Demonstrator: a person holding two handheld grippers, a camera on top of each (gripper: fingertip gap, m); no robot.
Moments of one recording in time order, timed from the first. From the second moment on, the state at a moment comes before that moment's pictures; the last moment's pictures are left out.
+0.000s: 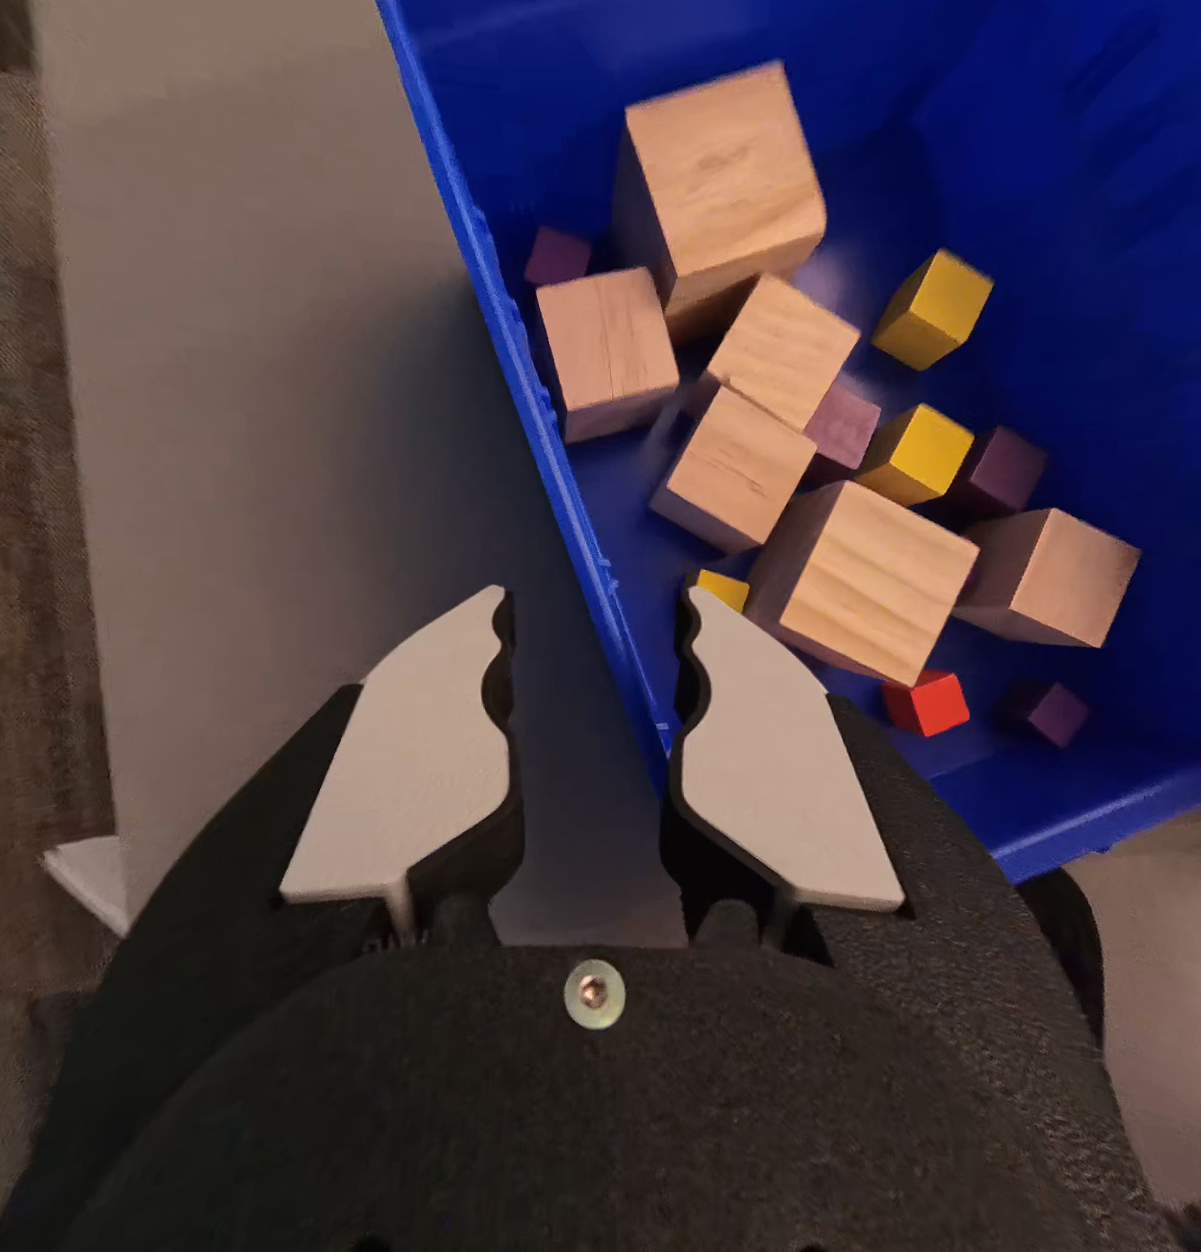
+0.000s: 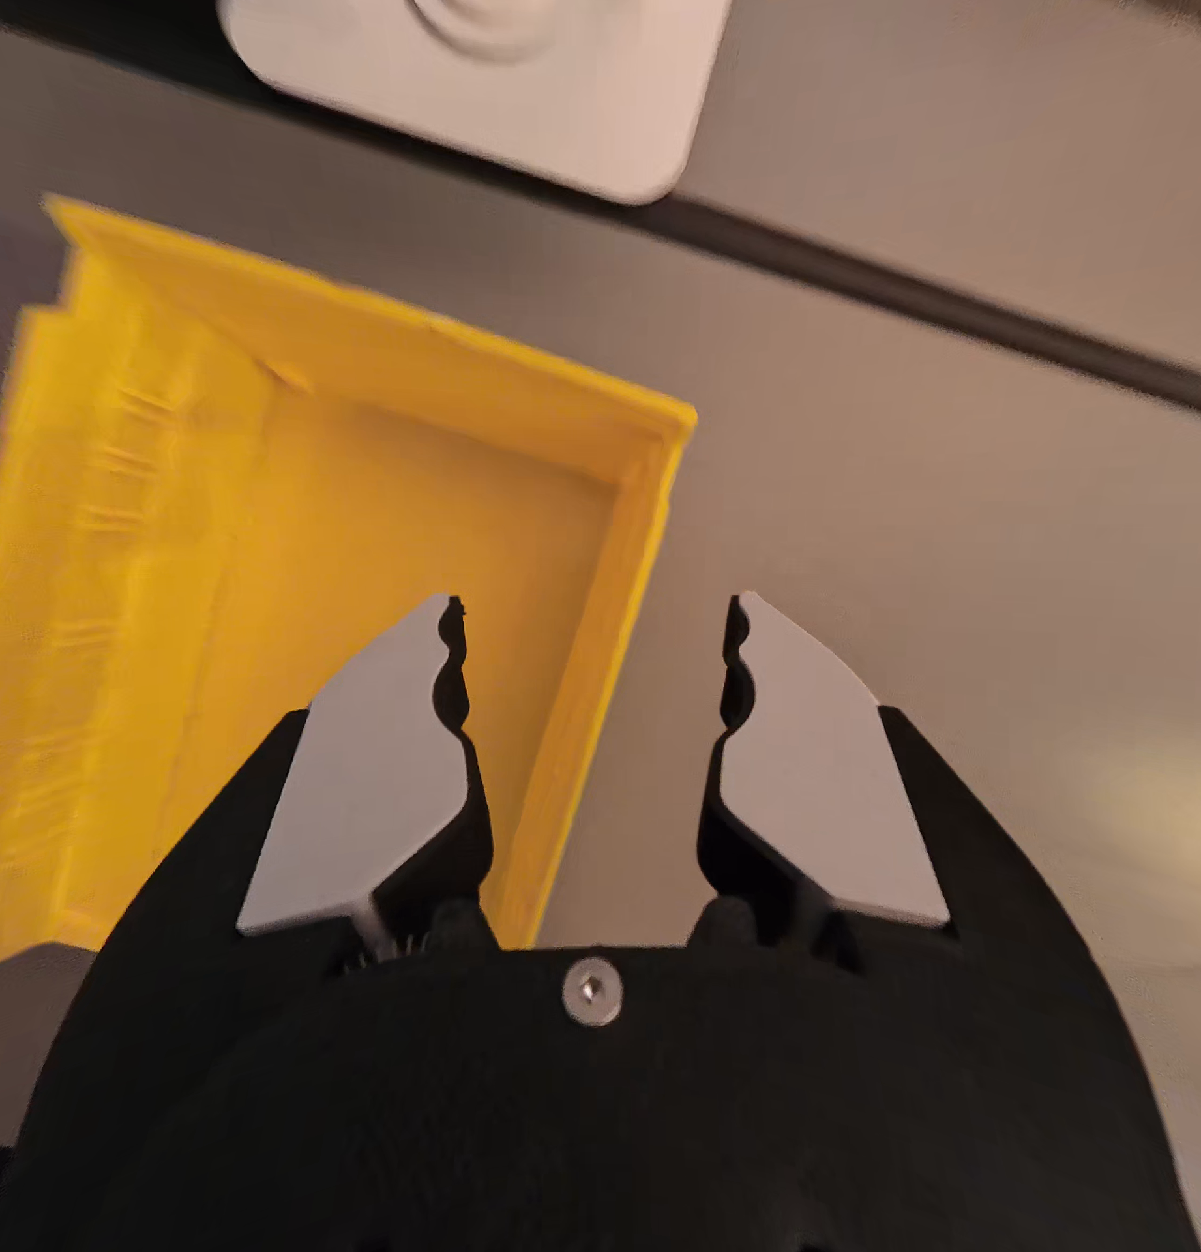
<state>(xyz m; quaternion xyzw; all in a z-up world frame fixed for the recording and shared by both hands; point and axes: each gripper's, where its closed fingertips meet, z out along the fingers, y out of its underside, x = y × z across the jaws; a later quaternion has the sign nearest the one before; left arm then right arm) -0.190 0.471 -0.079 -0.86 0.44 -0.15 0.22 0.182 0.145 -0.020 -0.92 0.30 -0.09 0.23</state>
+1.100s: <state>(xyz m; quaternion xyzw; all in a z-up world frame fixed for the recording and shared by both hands) -0.157 0.449 -0.109 -0.88 0.46 -0.09 0.11 0.297 -0.054 -0.133 -0.91 0.42 0.07 0.04</state>
